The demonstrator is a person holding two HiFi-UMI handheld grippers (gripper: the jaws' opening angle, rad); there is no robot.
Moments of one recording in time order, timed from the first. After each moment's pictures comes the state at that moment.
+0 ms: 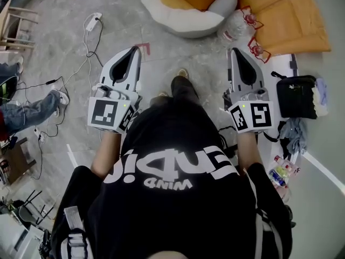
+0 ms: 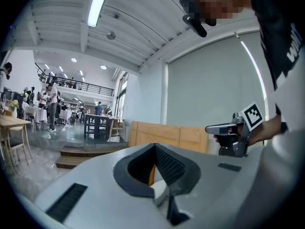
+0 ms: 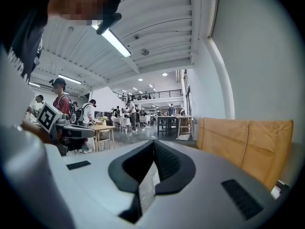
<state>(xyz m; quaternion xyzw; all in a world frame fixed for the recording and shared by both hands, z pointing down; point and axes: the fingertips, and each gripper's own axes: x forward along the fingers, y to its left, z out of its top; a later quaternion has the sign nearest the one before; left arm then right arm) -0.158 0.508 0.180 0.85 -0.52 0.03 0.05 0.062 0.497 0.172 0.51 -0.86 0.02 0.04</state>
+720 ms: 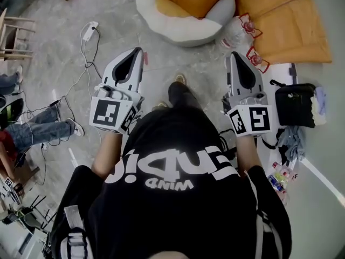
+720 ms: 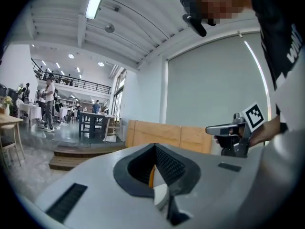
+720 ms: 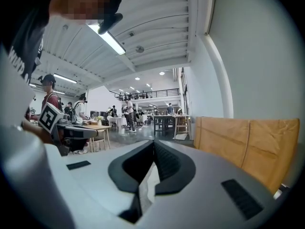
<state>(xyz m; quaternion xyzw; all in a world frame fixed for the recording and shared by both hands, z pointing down) -0.132 0.410 0.184 0.86 -0.50 0.04 0.06 0.082 0.411 0.176 0.52 -0.85 0.03 0.05</state>
